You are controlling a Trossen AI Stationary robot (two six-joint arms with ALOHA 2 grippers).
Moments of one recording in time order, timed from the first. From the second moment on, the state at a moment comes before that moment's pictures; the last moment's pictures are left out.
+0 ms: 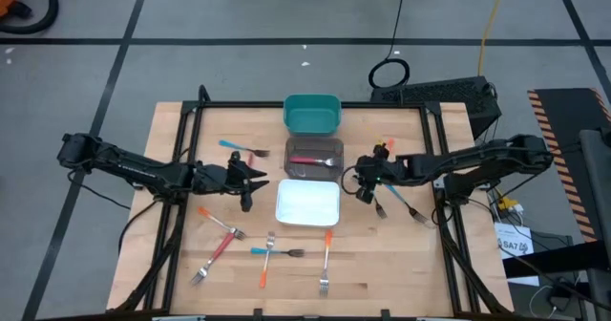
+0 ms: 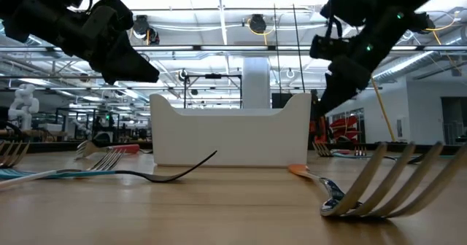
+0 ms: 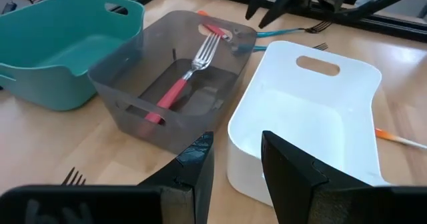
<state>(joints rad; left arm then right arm) -0.12 1.00 0.33 0.25 -0.34 -0.28 -0.03 1.27 0.59 -0.25 0.31 0.26</state>
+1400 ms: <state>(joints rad) -0.12 1.01 0.33 0.29 -0.35 -0.26 0.10 1.54 0.45 0.13 0.63 0.21</state>
